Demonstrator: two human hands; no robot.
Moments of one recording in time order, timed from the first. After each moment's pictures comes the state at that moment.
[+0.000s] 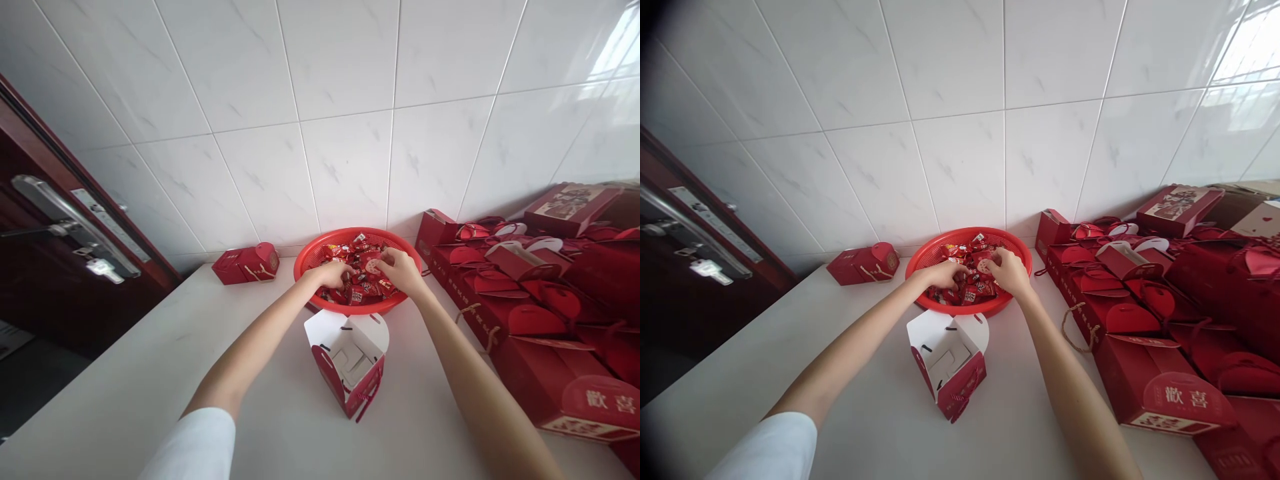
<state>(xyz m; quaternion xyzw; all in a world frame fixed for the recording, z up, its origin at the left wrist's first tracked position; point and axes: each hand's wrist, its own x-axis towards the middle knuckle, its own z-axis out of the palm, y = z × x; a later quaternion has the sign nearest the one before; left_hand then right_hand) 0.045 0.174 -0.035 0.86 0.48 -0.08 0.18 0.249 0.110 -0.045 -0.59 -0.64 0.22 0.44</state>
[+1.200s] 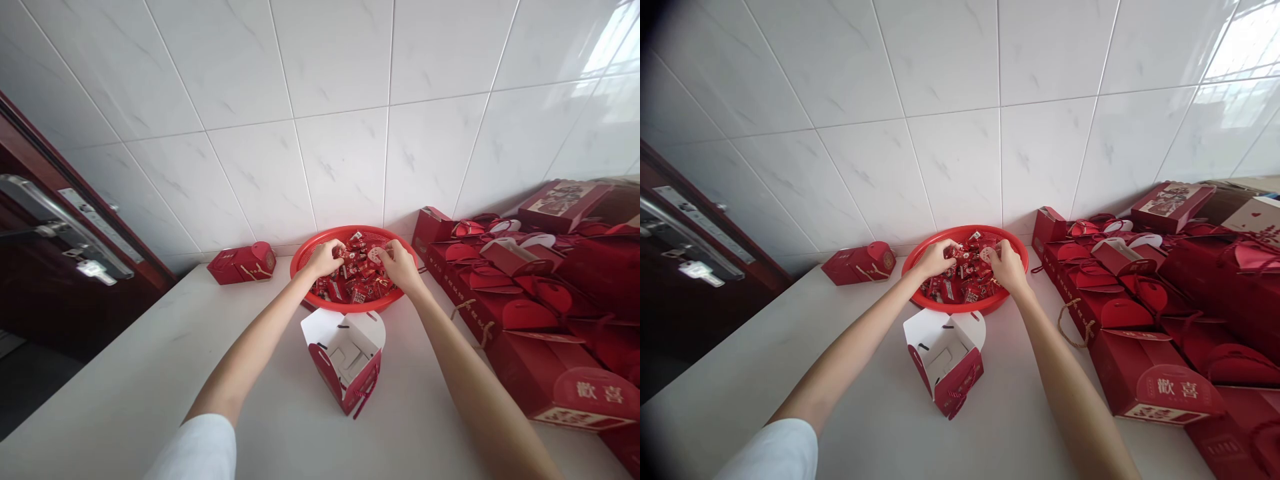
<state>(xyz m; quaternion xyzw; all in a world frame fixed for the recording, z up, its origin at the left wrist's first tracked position) 0.040 0.174 -0.032 0.82 0.49 0.26 0.14 0.250 0.110 -0.046 -0.61 -0.59 0.24 0.48</state>
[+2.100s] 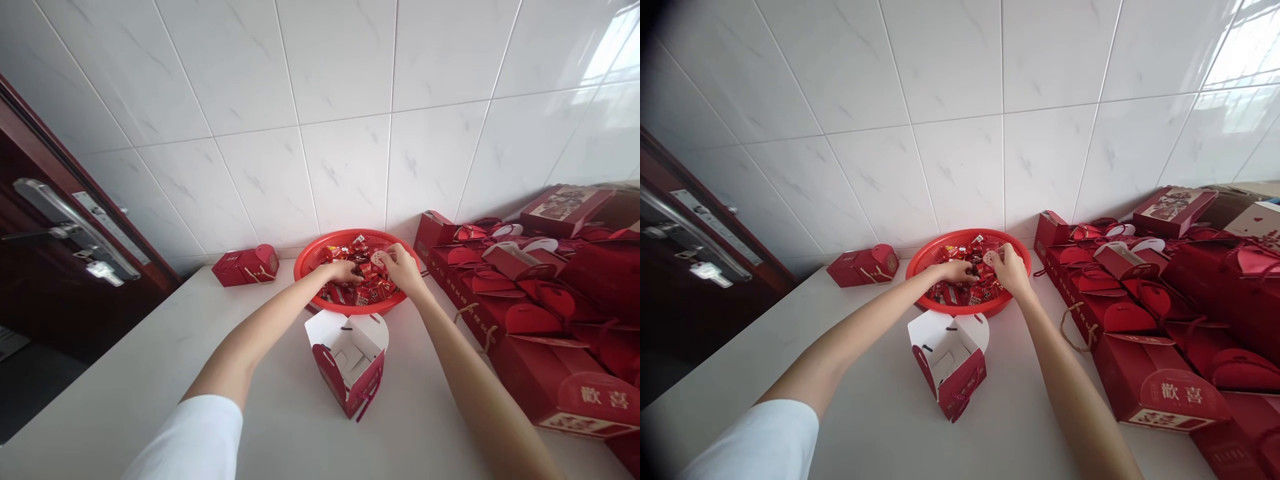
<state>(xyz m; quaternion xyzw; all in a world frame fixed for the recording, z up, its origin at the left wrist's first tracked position) 0.065 0.206 -0.051 0.85 0.47 -0.02 0.21 0.250 0.112 -0.047 -0.60 -0.59 0.24 0.49</state>
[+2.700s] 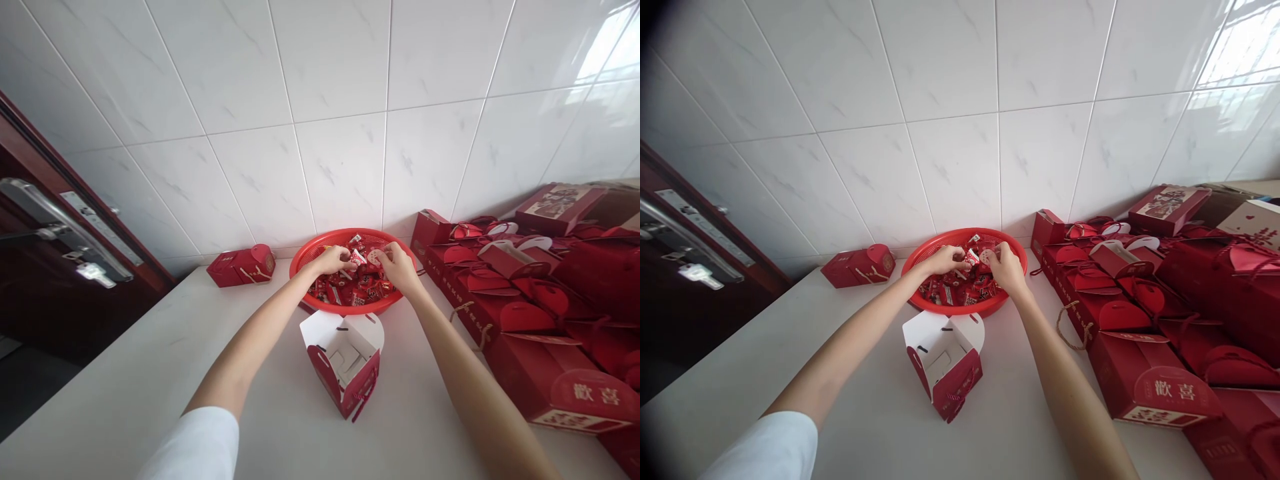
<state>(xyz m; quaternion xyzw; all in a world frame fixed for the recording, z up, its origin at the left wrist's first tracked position) 0.051 0.200 -0.034 0.85 0.41 0.18 0.29 0.250 0.111 -0.045 -0.61 -0.58 0.26 0.48</state>
